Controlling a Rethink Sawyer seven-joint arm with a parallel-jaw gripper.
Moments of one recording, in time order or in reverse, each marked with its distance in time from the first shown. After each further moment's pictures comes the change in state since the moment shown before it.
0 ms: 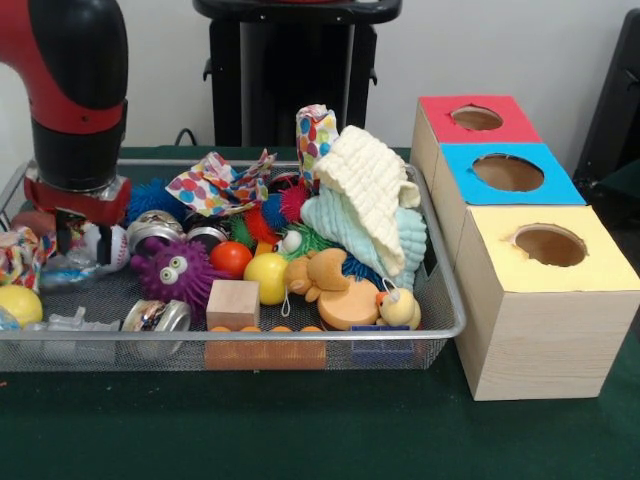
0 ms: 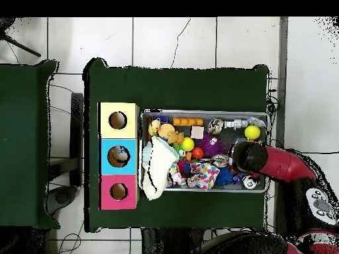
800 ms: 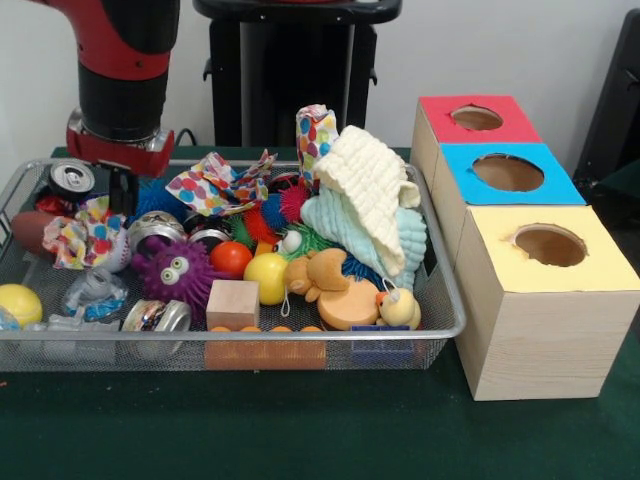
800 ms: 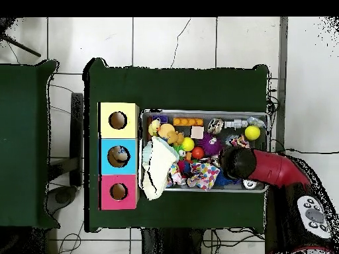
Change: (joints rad) arm 0.069 -0.131 -0.016 0.127 0.003 0.037 0.000
